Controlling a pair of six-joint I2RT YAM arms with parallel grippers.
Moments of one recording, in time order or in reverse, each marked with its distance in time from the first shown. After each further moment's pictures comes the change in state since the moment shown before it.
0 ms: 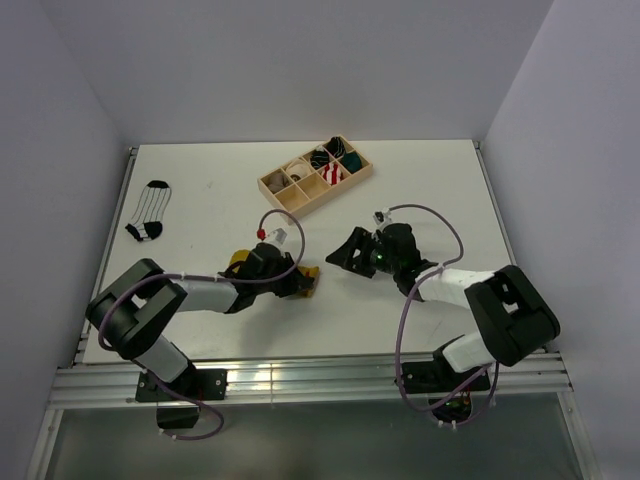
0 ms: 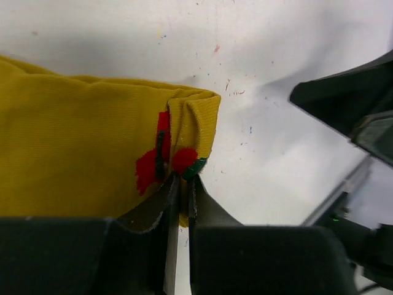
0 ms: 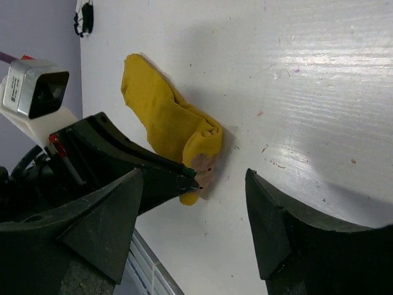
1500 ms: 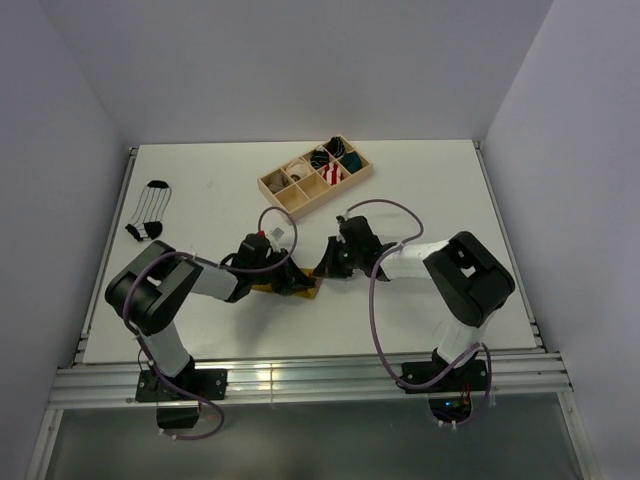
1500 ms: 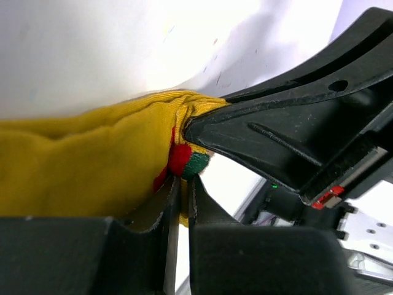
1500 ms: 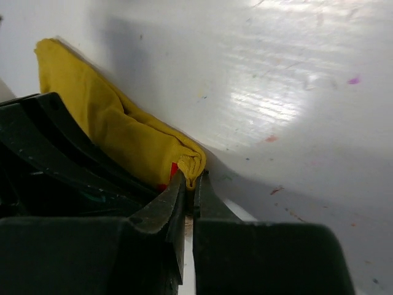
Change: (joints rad) left arm 0.177 0.155 -0.029 0.203 0.391 -0.178; right arm 0.166 0.327 0.290 -0.254 0.071 -0.110
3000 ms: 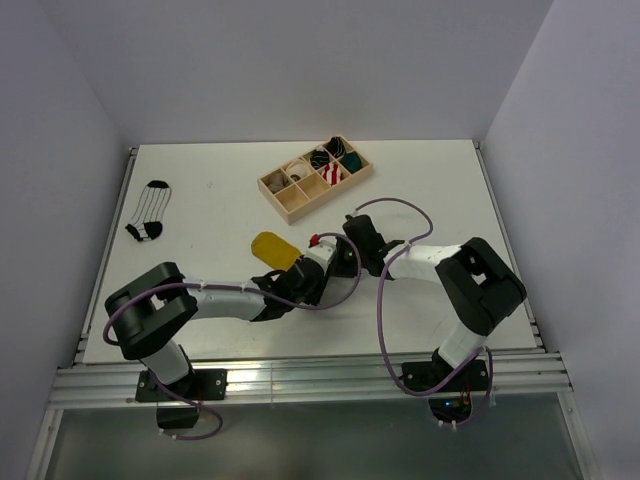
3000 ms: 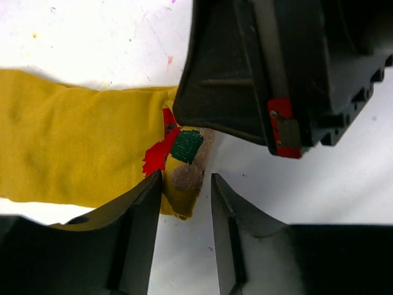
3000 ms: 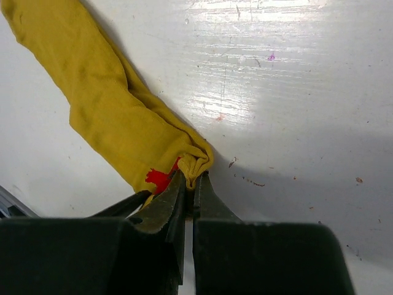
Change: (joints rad) left arm -0.436 -0.106 0.196 -0.354 -0.803 0.740; right arm -0.013 -0.082 0.011 -0.169 0.145 0.005
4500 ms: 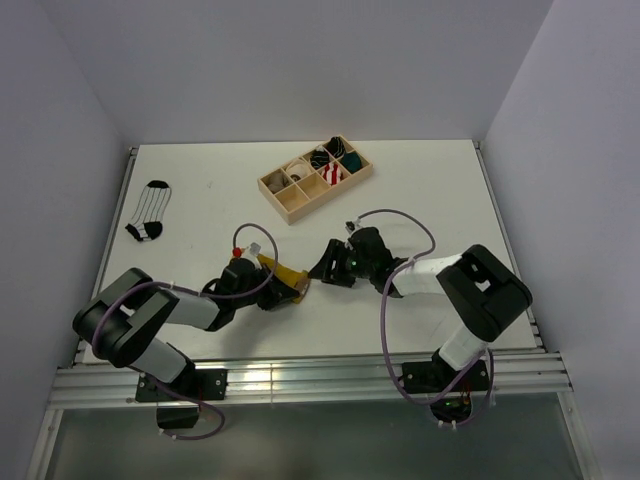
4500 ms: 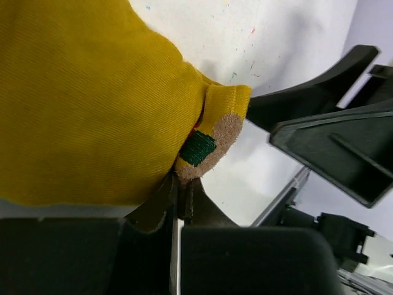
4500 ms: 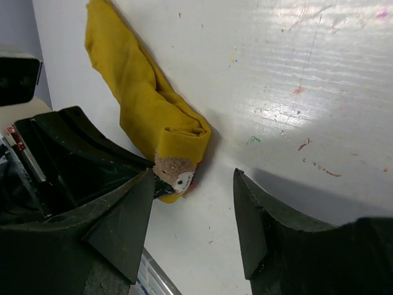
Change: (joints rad) left arm 0.377 -0.128 -0.433 0.409 0.555 -0.780; right arm 0.019 -0.062 -0.192 0.369 -0.143 0.132
